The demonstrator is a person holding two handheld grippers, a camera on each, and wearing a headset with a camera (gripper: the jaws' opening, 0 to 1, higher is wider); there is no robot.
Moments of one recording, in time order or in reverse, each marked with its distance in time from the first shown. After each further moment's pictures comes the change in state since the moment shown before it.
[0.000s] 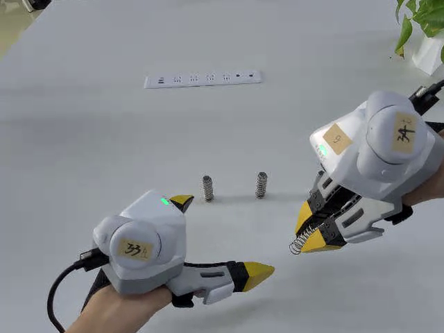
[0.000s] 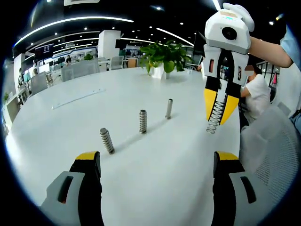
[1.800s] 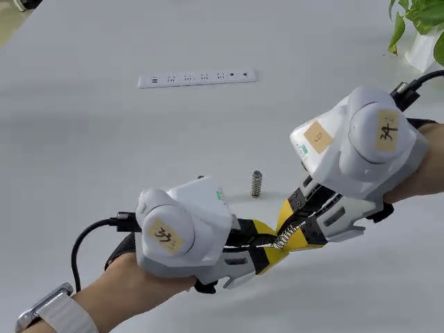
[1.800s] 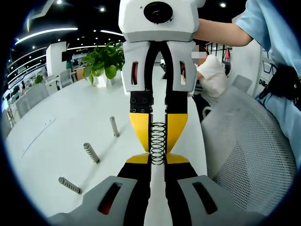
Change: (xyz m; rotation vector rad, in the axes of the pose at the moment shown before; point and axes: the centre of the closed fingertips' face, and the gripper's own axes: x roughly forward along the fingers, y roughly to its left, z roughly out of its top) left arm 0.012 -0.090 0.029 0.292 0.022 -0.430; right arm 0.003 0.003 0.020 -0.041 -0.035 0.007
